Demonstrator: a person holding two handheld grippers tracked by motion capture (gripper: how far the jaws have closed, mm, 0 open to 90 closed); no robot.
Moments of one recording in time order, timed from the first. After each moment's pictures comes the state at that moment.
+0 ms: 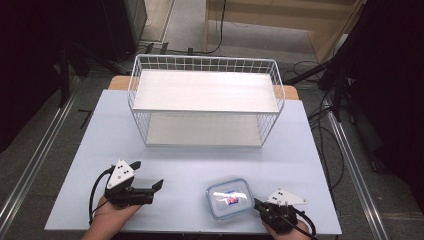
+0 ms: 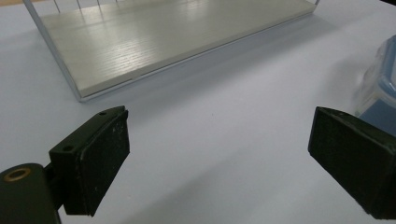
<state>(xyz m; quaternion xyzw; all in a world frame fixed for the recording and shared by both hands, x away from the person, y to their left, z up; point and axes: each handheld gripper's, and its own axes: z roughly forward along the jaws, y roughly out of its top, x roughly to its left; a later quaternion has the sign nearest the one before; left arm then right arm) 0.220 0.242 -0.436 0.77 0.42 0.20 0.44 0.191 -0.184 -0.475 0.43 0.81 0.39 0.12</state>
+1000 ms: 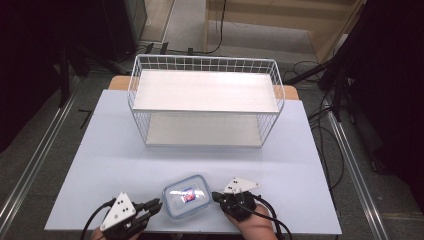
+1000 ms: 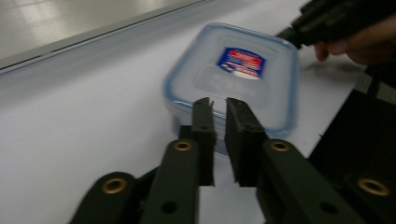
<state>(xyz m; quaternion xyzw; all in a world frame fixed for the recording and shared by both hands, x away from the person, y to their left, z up) 0.149 0.228 -0.439 0.80 0.36 0.15 0.46 0.220 -0.088 -0.469 0.35 0.84 0.41 0.07</state>
